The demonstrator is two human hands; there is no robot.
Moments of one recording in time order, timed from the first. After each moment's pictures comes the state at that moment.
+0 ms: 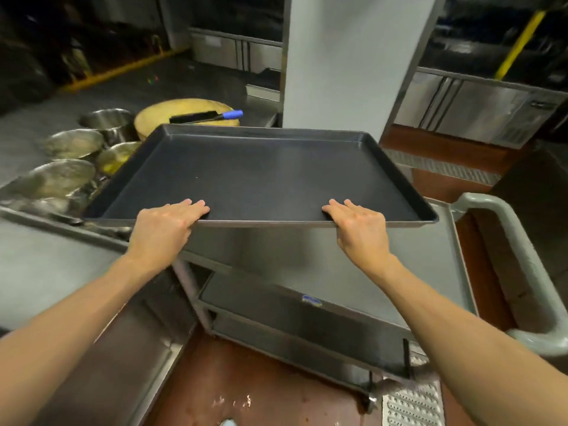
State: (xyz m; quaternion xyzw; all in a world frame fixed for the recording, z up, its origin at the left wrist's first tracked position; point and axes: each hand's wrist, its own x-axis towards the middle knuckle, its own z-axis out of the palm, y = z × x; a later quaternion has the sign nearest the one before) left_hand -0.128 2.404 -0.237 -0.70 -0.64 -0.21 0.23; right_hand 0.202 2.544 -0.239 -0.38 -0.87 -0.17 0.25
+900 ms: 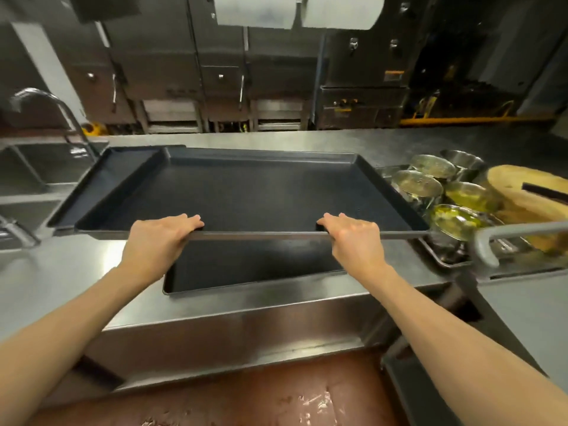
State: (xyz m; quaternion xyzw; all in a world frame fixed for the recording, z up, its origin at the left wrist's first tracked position) left_hand -0.205 1.756 -0.203 -0.28 -0.91 -0.06 0.32; right_hand -0.174 2.117 -0.204 0.13 -0.94 0.00 0.32
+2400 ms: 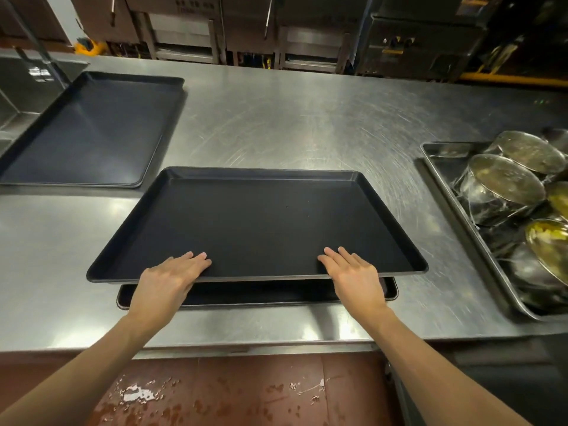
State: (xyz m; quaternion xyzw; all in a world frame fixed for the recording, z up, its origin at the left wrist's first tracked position) left_hand -0.315 1.779 -0.410 -0.20 -0.96 -0.07 0.16; right_hand -0.332 2.139 -0.400 0.14 -0.99 -0.03 0.00
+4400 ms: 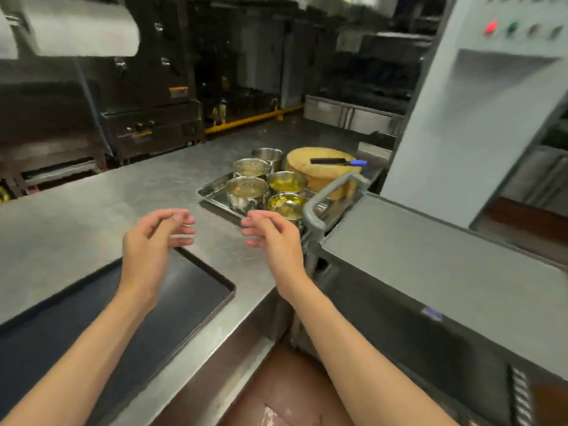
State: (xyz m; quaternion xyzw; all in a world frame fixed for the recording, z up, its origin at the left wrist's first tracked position) left_hand -0.257 2.005 -0.133 -0.28 -0.60 -0.74 -0.10; right_hand -0.134 2.140 -0.141 -0.24 -0.58 0.69 0.36
